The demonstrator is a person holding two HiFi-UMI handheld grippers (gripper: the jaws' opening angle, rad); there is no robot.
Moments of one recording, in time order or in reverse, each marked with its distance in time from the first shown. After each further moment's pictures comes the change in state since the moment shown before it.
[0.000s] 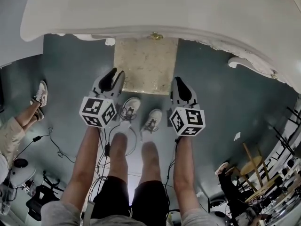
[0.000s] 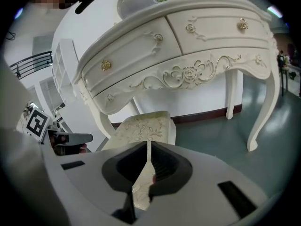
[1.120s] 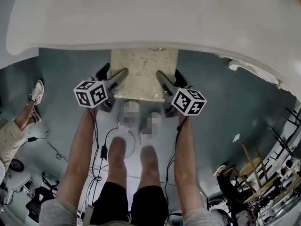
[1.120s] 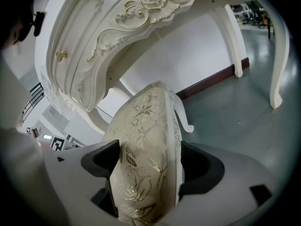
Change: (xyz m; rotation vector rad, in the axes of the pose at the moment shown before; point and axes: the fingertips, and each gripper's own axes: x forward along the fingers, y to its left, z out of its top) left arm 0.070 0.062 -0.054 -0.287 0.141 -0.126; right arm 0.092 -0.015 -0.049 0.301 0.159 0.180
